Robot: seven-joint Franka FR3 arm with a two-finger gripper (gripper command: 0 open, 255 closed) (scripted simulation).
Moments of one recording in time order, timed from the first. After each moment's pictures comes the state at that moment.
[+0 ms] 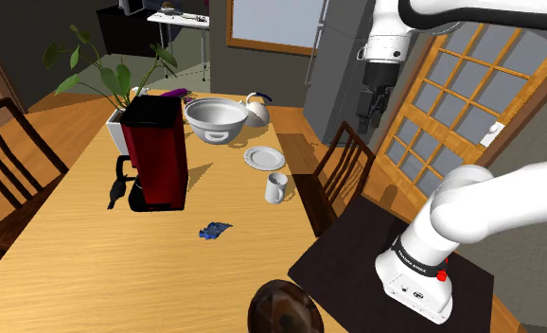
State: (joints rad) arm -0.01 -0.75 -0.02 -2.39 0.10 1.42 -0.04
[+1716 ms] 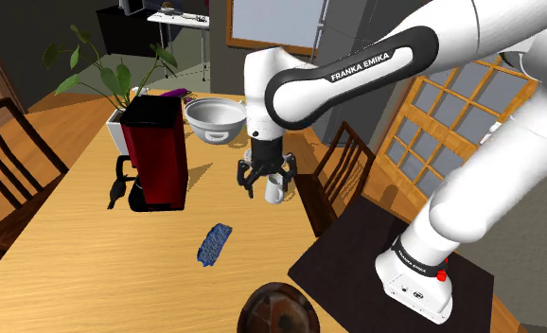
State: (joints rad) arm -0.03 -0.10 0.55 -2.27 0.21 1.98 0.95
